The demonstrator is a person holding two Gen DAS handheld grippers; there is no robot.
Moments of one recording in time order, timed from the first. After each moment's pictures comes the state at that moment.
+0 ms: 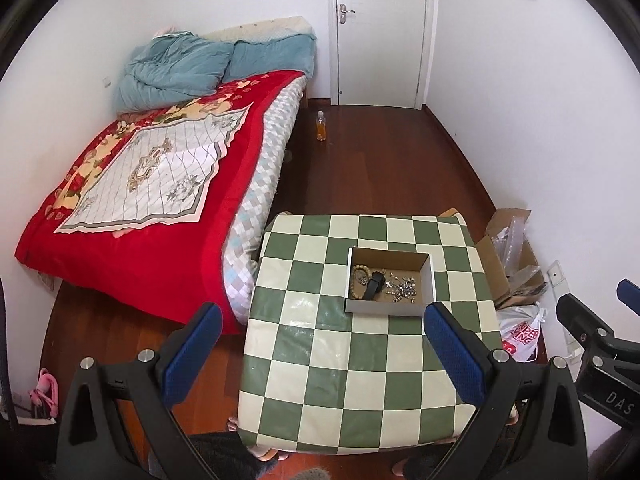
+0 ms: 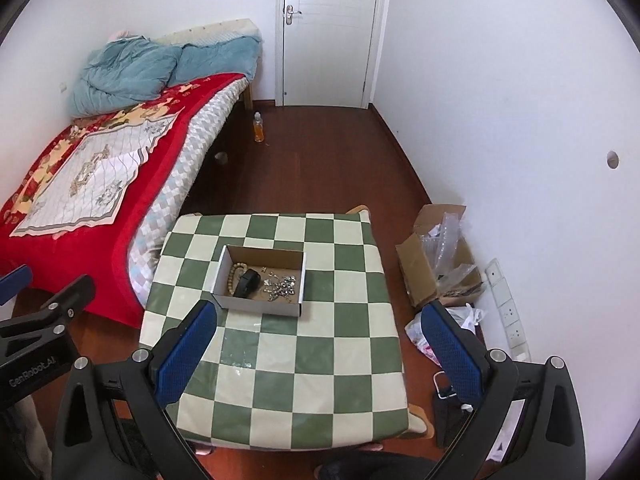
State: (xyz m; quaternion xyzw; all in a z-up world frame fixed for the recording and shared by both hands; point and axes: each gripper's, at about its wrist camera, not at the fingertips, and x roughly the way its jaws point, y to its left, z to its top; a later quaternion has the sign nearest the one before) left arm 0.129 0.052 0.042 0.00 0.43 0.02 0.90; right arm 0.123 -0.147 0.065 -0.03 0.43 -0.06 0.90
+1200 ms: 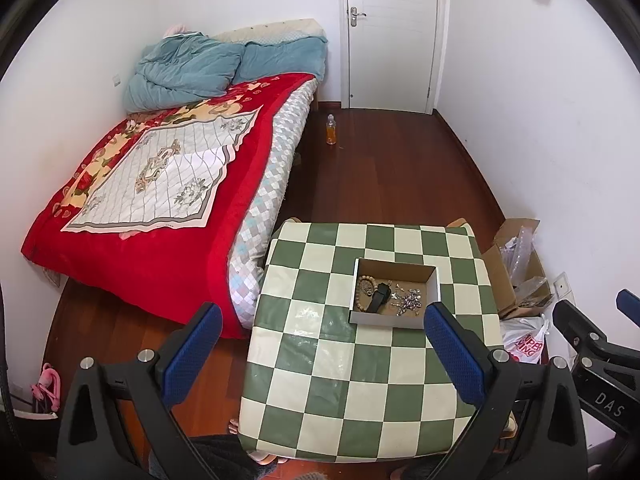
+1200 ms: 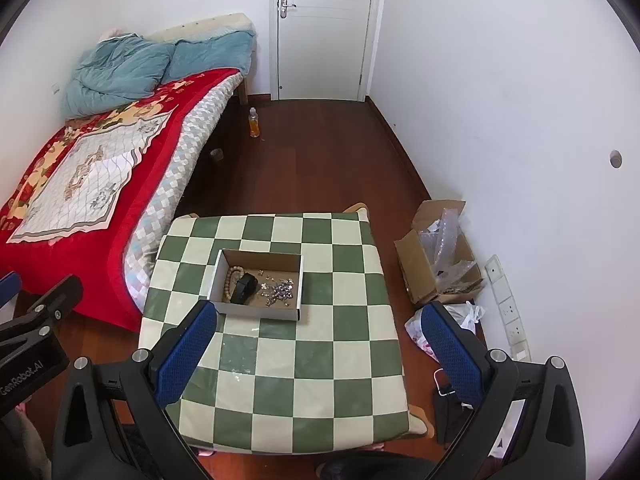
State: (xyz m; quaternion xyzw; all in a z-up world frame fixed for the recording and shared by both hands) left arm 0.144 0.048 0.045 0.00 0.43 0.03 0.90; right arm 0.146 -0.146 0.063 -0.02 0.44 -0.07 0.90
